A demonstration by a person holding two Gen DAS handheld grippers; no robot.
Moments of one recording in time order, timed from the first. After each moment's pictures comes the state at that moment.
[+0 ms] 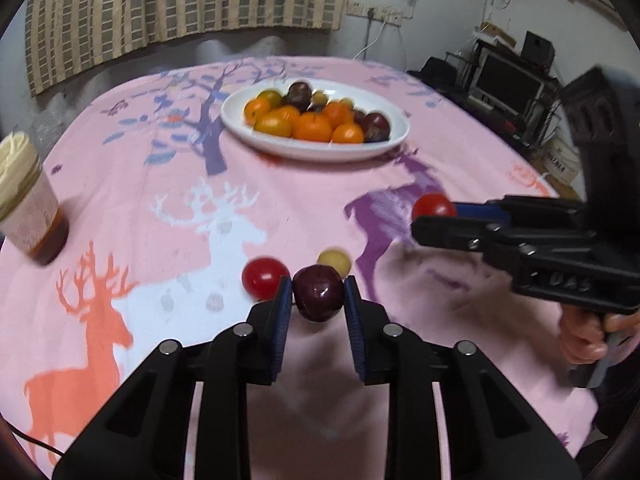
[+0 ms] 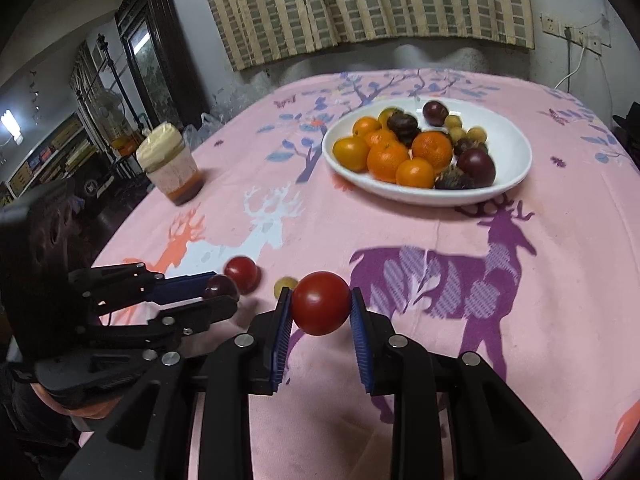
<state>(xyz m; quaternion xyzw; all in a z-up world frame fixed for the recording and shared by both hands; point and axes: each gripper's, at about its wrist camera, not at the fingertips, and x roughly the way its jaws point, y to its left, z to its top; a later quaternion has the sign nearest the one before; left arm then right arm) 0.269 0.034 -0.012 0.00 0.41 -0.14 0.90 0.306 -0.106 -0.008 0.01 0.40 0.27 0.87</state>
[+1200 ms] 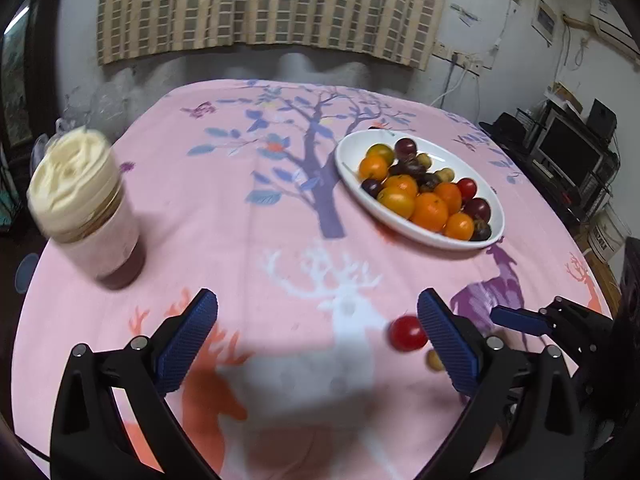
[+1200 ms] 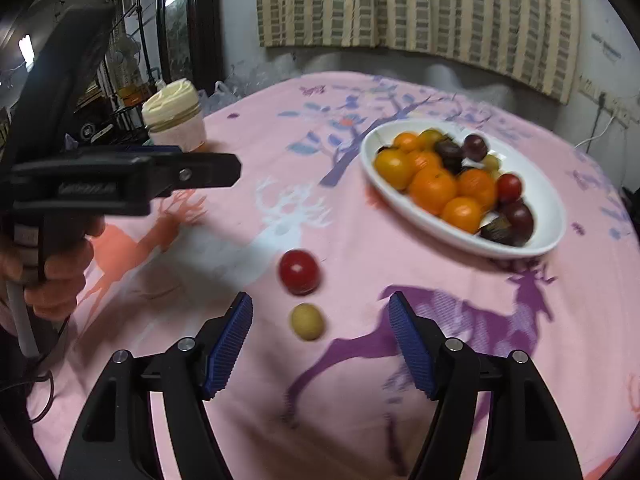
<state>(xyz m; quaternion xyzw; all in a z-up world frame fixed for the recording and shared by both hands) 0.312 0.113 0.005 -0.07 0.39 -0.01 0.92 0.317 -0.041 -0.018 -0.11 0.40 0.28 0.87</state>
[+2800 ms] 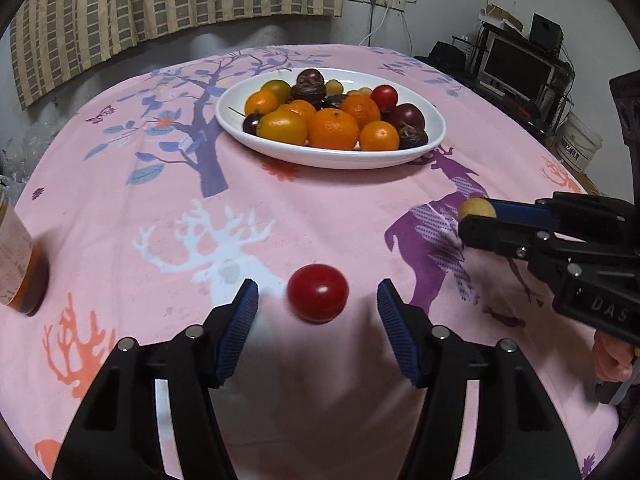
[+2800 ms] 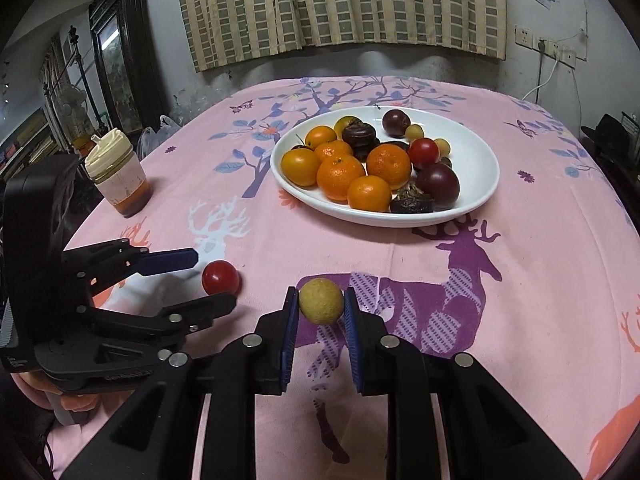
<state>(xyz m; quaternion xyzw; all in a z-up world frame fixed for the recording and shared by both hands) 0.328 0.030 -0.046 0.03 0.43 -0.13 0.89 0.332 -0.098 -0.018 -0.03 0.41 0.19 0.89</state>
